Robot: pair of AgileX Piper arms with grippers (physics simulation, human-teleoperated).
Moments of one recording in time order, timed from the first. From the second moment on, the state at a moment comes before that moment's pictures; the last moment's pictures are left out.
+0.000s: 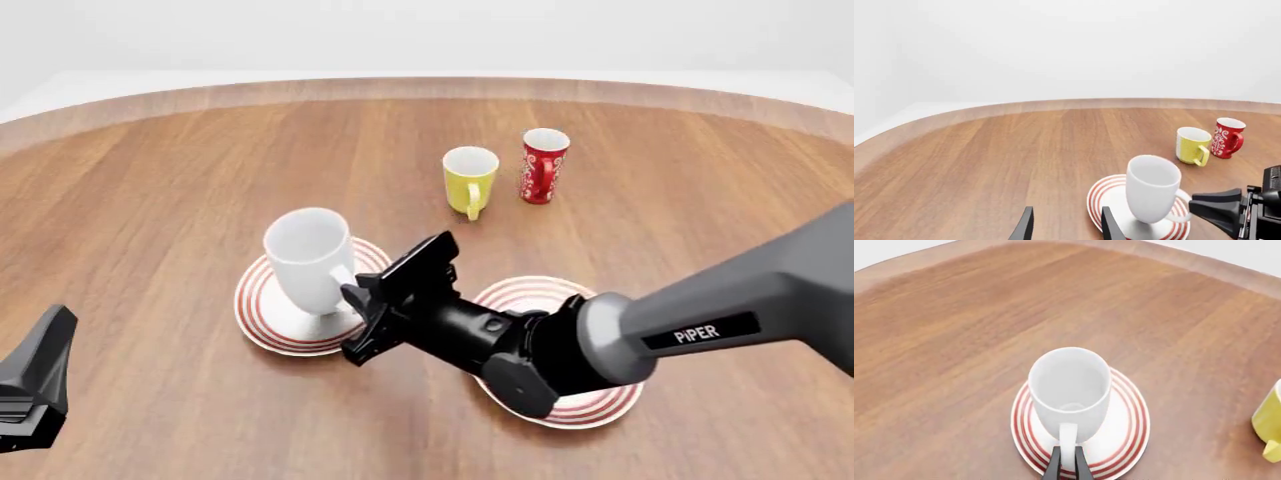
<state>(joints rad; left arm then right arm) 0.00 0.01 0.00 0.00 0.00 0.87 1.91 -0.82 -0.71 0.02</state>
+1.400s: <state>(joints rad) 0.00 0.01 0.00 0.00 0.00 0.84 1.89 -0.82 -0.65 0.03</state>
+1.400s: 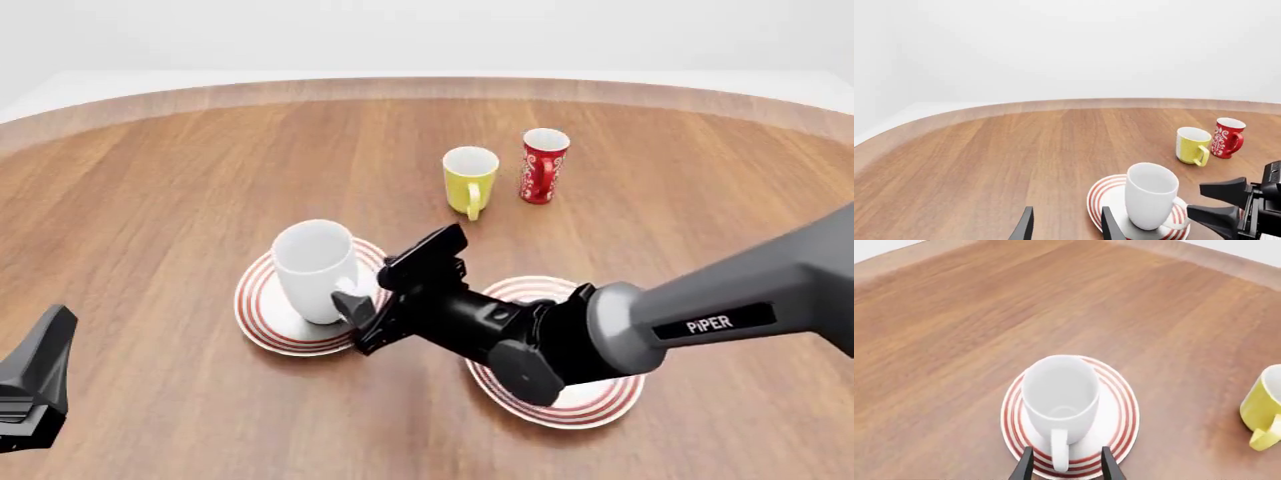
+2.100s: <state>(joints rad) 0.00 0.01 0.00 0.00 0.00 0.71 1.74 -0.76 -0.63 -0.01</state>
